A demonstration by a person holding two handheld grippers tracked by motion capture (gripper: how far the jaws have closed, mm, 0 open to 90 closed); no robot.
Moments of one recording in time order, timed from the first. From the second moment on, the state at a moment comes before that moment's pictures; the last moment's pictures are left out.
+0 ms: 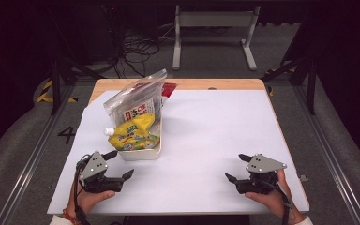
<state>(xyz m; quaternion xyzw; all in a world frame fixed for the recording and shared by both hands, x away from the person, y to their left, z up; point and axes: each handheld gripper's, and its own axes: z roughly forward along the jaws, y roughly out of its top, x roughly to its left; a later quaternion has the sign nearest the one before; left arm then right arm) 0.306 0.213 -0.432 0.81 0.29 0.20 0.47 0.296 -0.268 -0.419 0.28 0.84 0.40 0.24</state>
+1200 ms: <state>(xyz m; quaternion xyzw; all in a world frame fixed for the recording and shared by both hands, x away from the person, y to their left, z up) 0.310 0.164 -0.453 0.86 0.24 0.14 0.43 0.285 -0.280 -0.438 0.29 0.84 0.38 0.24</state>
